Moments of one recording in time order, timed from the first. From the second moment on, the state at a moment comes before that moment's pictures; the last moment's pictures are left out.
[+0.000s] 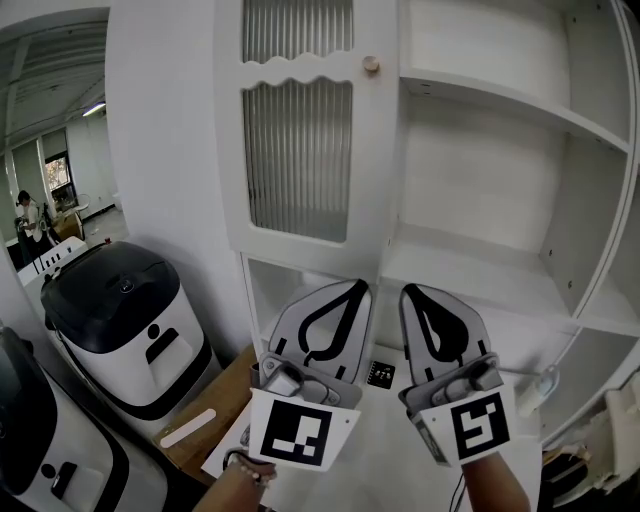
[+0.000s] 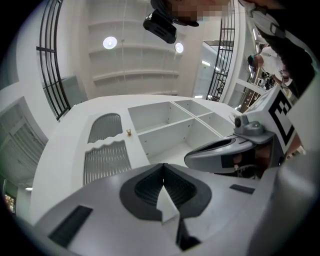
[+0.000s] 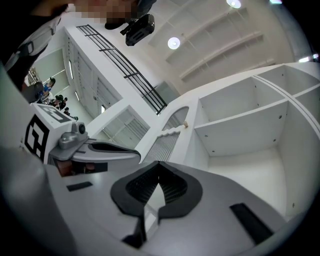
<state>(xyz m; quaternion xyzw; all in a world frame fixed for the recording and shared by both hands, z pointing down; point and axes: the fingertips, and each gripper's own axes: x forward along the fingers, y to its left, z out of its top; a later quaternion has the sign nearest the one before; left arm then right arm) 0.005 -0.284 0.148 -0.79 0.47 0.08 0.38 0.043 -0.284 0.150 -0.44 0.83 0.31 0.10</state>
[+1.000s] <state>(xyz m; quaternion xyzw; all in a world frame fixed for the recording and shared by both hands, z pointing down) 0.016 -0.333 0.030 -0.77 0.46 0.17 0.41 0.078 -0.313 0.091 -0.47 0.82 0.33 0.10</state>
